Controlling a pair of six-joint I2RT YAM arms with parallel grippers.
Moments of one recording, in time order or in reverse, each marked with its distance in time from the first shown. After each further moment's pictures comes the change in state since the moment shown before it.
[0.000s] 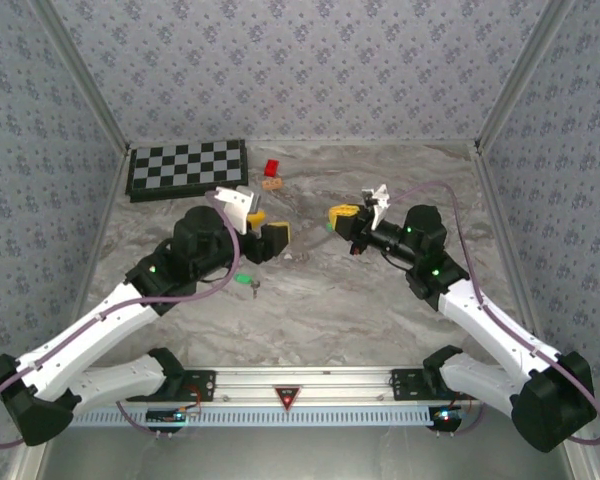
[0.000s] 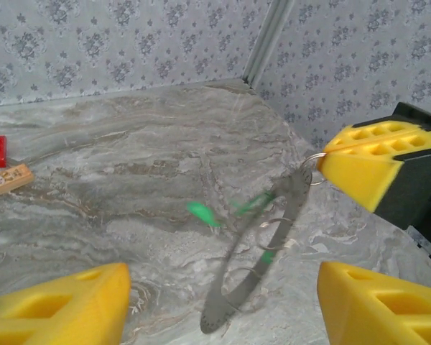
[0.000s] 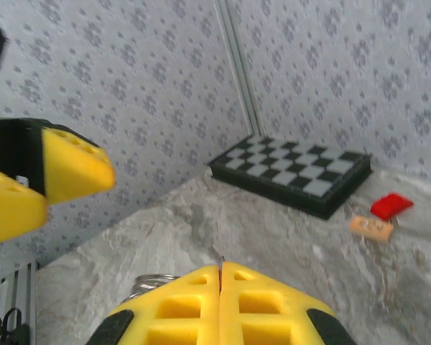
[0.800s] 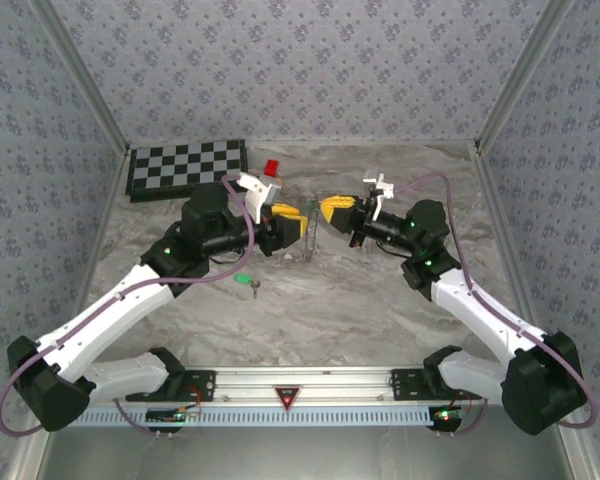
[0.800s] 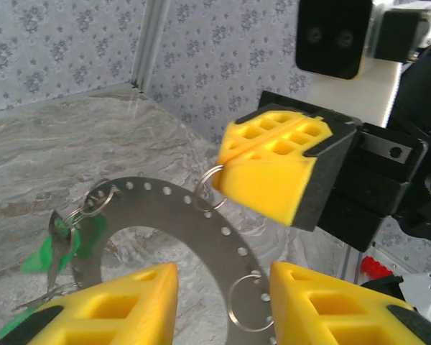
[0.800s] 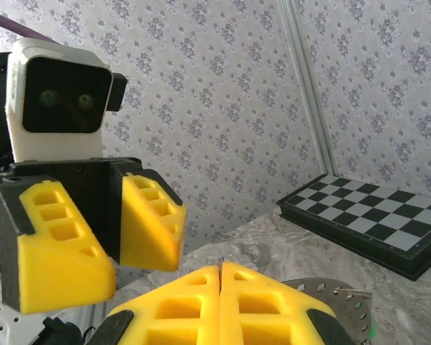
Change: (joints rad) left arm 0.051 0.122 0.043 0.169 0.385 0.026; right arm -0.034 0.108 0.018 0.283 -0.214 0.196
